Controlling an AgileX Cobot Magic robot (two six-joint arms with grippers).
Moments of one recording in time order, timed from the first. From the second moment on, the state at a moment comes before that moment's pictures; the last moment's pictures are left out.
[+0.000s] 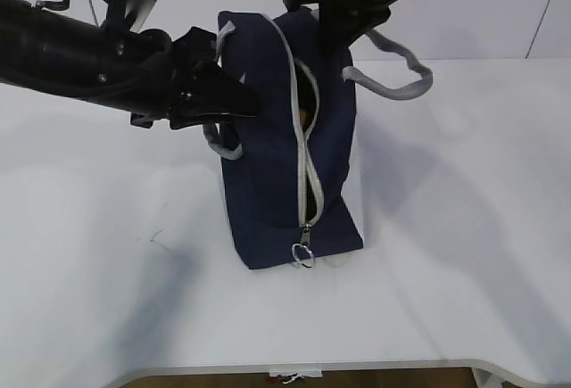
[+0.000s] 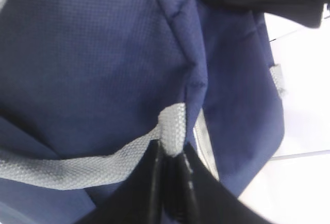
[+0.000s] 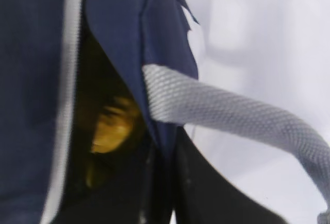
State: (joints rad) left arm -0.36 1.72 -1.12 -1.41 0.76 0.85; right arm 0.42 2.05 -2.12 0.05 1.27 0.01
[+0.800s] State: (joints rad) left arm -0.20 1.61 -1.12 -1.11 1.16 0.76; right arm 0.42 1.78 -1.99 0.21 1.26 0.00
